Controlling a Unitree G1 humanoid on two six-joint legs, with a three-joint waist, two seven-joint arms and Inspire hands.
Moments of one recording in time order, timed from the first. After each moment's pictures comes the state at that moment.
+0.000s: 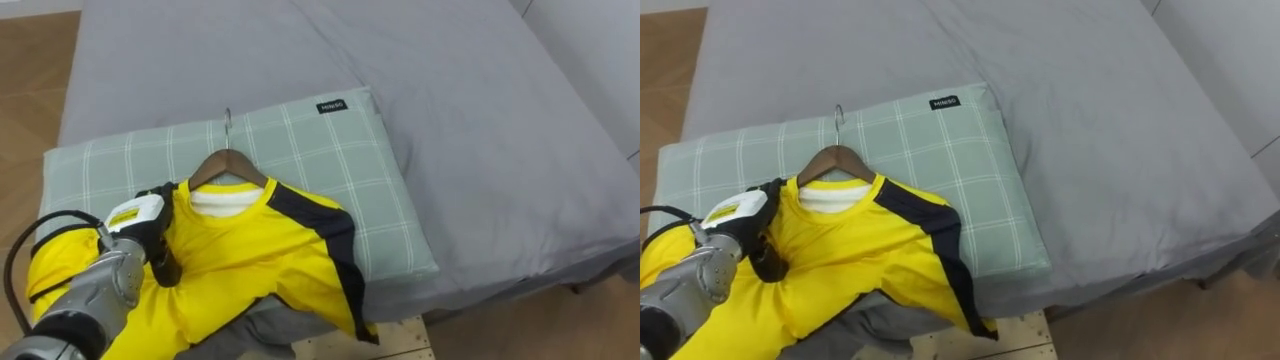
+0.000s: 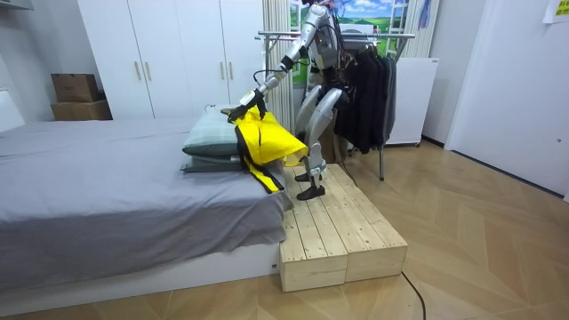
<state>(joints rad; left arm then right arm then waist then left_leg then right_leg) -0.77 0.45 -0.41 1.28 0.57 -0.02 0.14 -0.12 -0.34 0.29 1.16 0.42 0.00 0.11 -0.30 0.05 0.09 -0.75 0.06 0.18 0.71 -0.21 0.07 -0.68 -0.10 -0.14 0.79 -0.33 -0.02</state>
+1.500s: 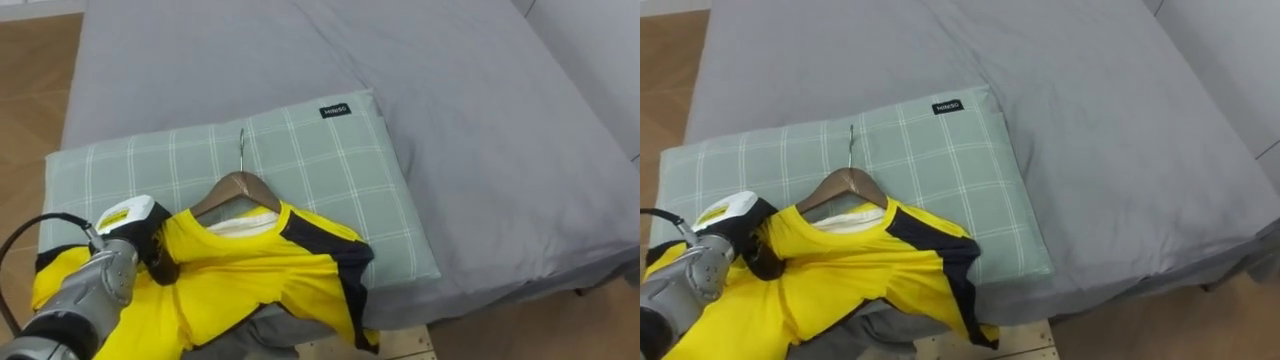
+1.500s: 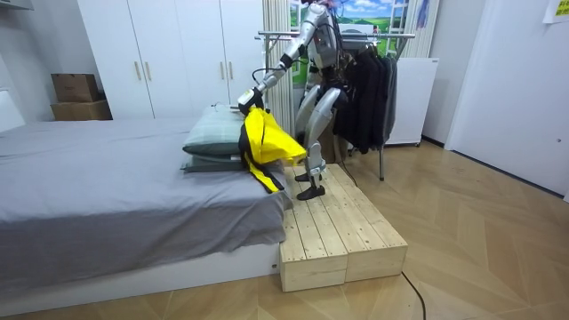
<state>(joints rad) -0.77 0.46 -0.37 1.28 0.52 -0.04 0.11 -0.11 -0.35 0.29 1.15 0.42 0.00 0.13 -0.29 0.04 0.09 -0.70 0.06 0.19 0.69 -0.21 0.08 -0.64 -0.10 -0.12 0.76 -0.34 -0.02</state>
